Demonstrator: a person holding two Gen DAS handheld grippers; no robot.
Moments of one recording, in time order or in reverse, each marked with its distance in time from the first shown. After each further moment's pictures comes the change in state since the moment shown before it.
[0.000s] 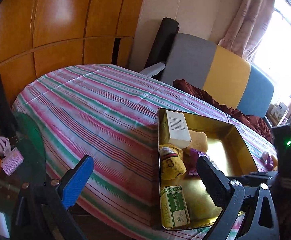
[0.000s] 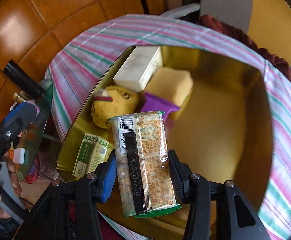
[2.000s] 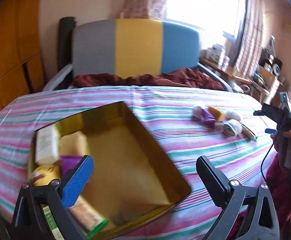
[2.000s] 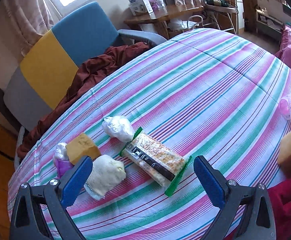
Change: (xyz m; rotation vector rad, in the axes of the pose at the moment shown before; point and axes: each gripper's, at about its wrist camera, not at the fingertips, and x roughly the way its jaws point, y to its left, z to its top) left arm 0.008 -0.243 -0.025 0.505 0.126 -0.351; right arm -0.235 -0.385 -0.257 1.177 -0.495 -0.468
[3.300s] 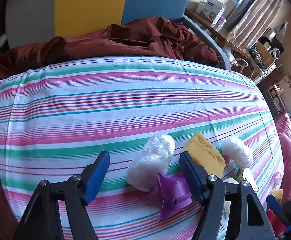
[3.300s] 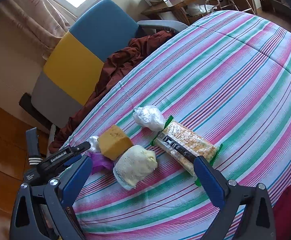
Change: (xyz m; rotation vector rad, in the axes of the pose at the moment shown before) left arm 0.296 -0.142 0.133 -0.037 0.417 -0.197; right arm -0.001 0.001 -0.001 0.040 0.073 0.244
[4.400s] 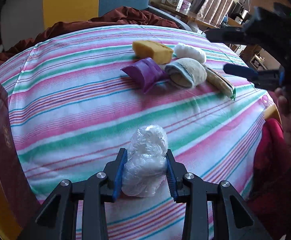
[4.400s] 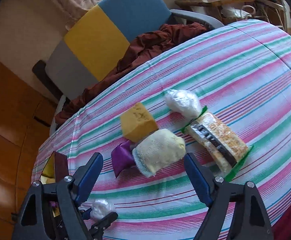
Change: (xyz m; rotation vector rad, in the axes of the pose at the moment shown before) left arm -0.080 -0.022 -0.213 0.196 -0.045 -0.037; right arm 0.024 0.047 -0.021 -0.241 0.103 0.054
